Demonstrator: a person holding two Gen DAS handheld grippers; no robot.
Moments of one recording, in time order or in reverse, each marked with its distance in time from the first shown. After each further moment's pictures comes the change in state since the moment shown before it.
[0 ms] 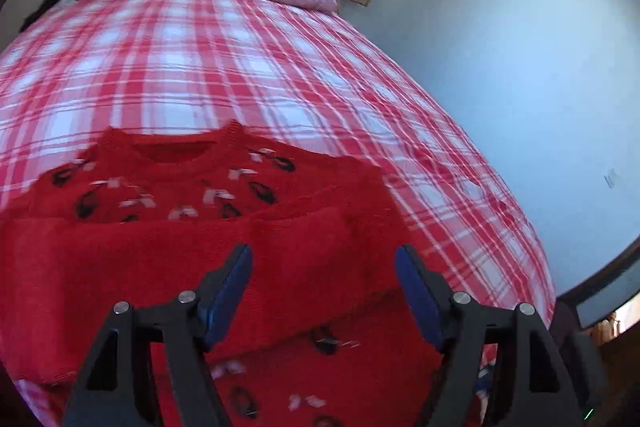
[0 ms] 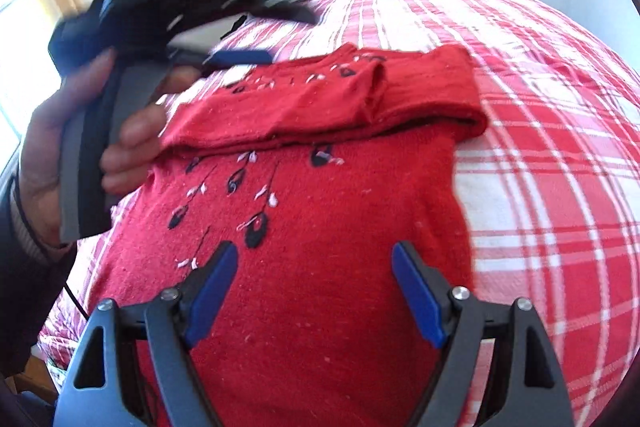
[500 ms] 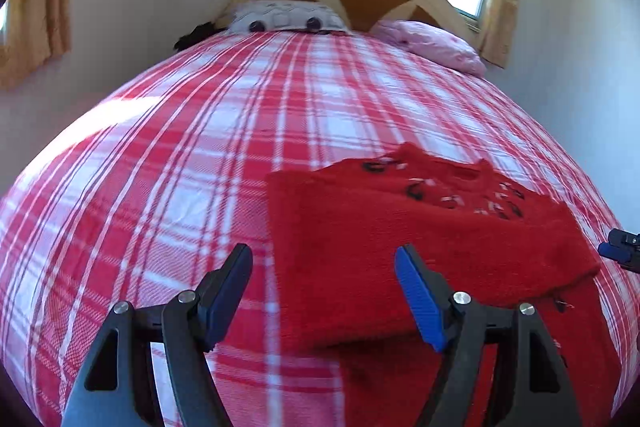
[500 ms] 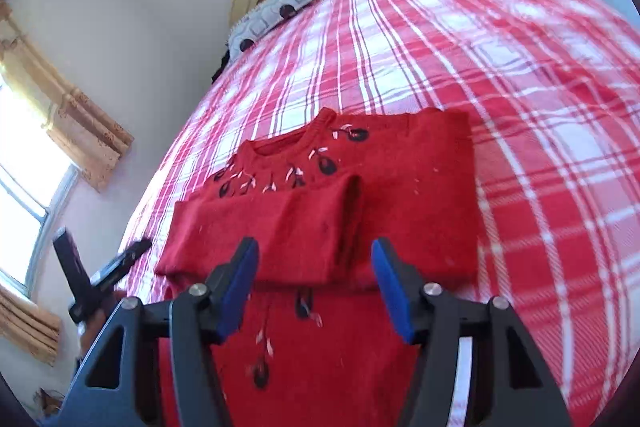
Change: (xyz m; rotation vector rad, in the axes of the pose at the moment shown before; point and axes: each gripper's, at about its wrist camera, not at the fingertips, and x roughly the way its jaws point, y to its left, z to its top) left arm -0.082 0.137 -0.069 -0.144 -0.223 0.471; right arm 0.029 -0.053 0.113 0.223 0.017 0.124
